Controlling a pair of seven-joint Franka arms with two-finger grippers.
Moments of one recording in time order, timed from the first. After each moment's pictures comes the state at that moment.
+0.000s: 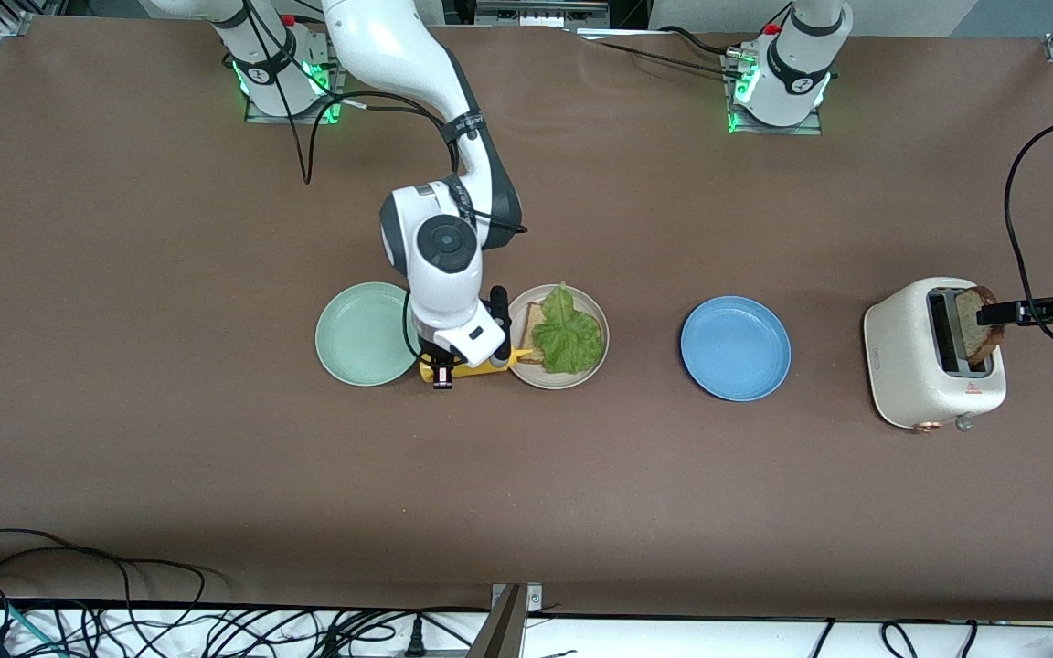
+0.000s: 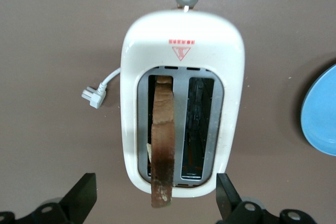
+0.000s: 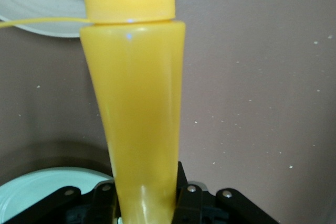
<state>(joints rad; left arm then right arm) 0.30 0.40 -0.04 -1.57 0.11 1.71 0.18 1.23 0.96 -0.83 -1.40 0.40 2.17 -1.23</state>
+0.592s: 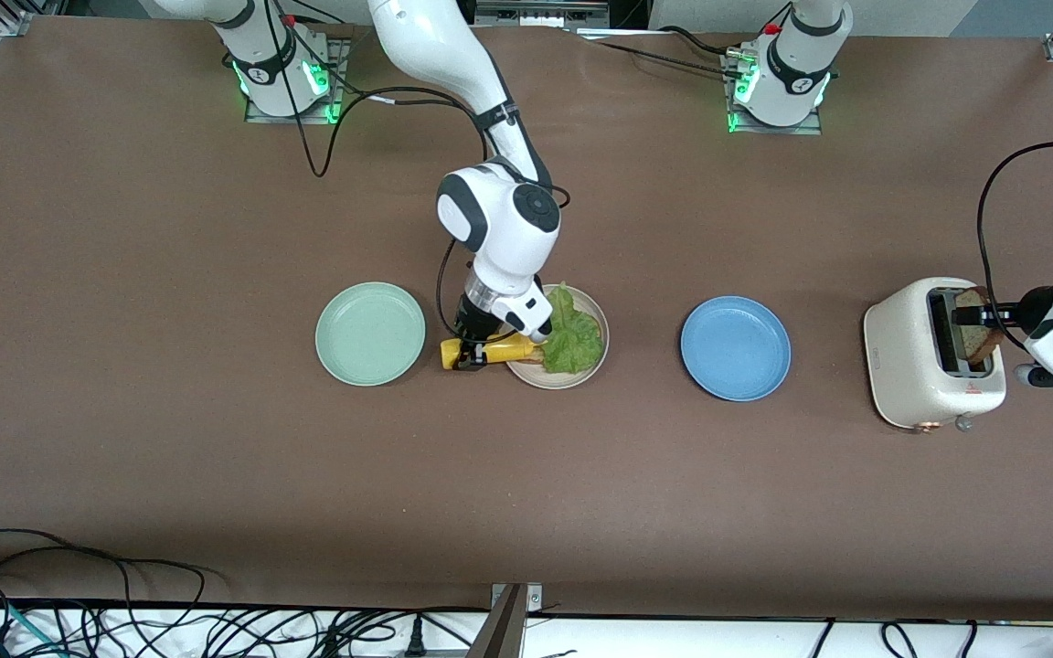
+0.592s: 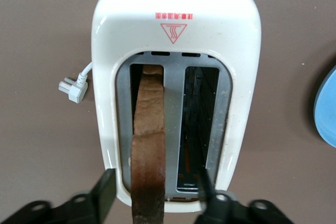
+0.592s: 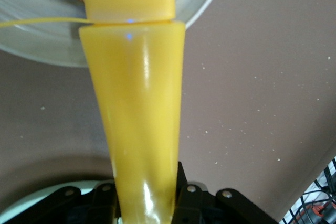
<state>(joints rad) 0.31 0.44 -0.05 -1.62 0.11 1.73 0.19 1.35 1.03 -0.83 -1.40 0.16 2.20 -0.98</state>
